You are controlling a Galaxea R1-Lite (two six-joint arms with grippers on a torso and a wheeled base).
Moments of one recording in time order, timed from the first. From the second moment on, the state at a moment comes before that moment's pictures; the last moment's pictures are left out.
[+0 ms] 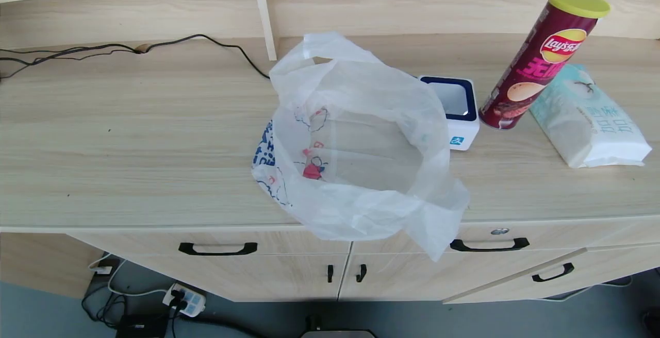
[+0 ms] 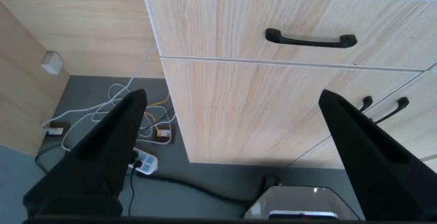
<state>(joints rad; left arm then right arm) 0.00 0.00 0.00 -0.02 0.00 0.02 0.00 0.00 0.00 0.00 0.02 -0.04</state>
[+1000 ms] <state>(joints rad) 0.00 0.00 0.00 -0.03 0.00 0.02 0.09 1.19 -0.50 -0.98 0.15 0.03</state>
